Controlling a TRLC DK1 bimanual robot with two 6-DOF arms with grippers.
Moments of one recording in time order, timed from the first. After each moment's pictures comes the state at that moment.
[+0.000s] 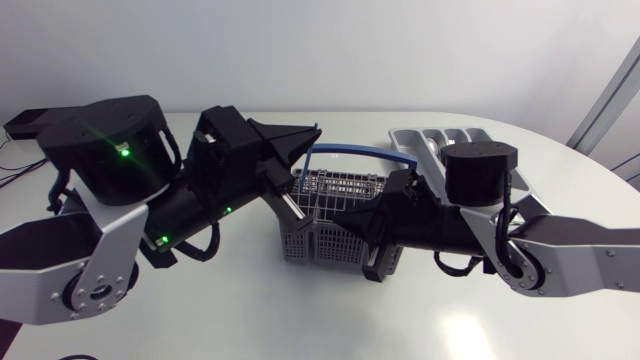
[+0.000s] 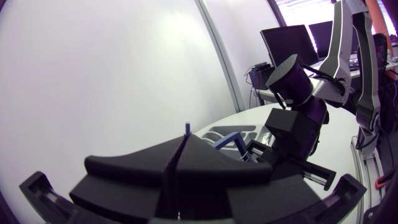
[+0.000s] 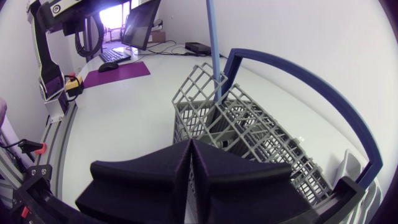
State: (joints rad) left arm -0.72 1.31 0.65 0.67 0.11 0.37; right arm 0.50 1.43 0.56 0.39 -0.52 -0.29
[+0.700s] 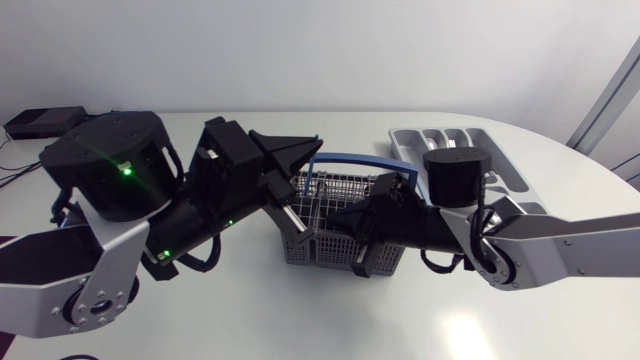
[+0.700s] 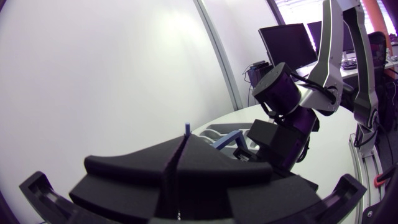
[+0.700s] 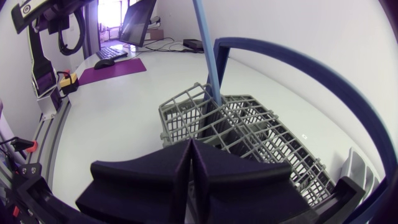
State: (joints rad) left arm -0.74 1.31 0.61 0.69 0.09 0.37; right arm 0.51 1.55 0.58 0.49 -0.51 -0.29
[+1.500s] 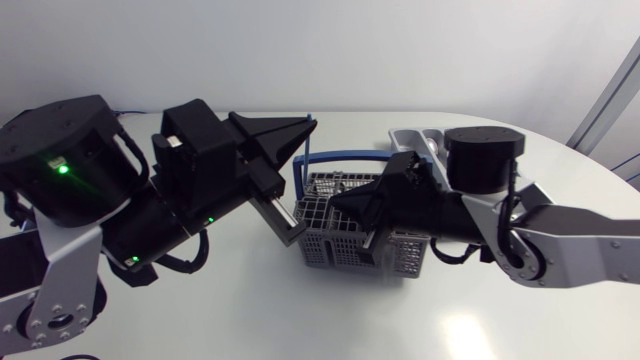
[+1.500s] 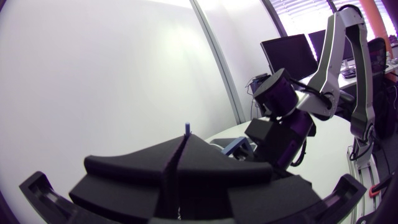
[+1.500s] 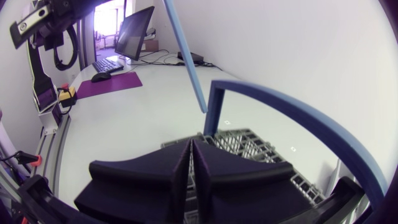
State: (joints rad) left arm -0.78 1.20 0.61 0.65 0.06 0.37; right arm 0.51 1.41 0.60 0.42 -0.49 -0.26
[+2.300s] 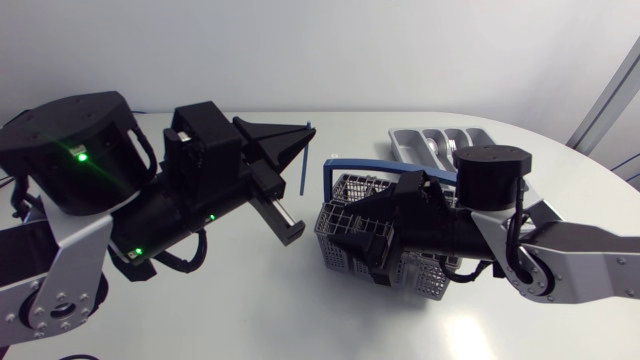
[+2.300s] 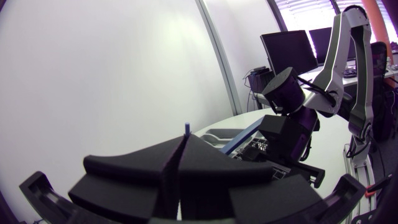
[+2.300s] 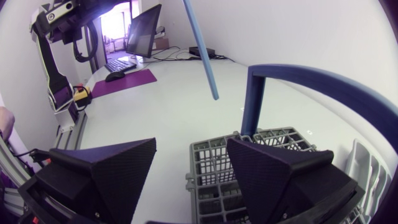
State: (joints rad) left arm -0.75 1.21 0.63 0.58 0.08 0.33; right arm 0.47 1.40 0.53 0.41 -0.62 -0.21
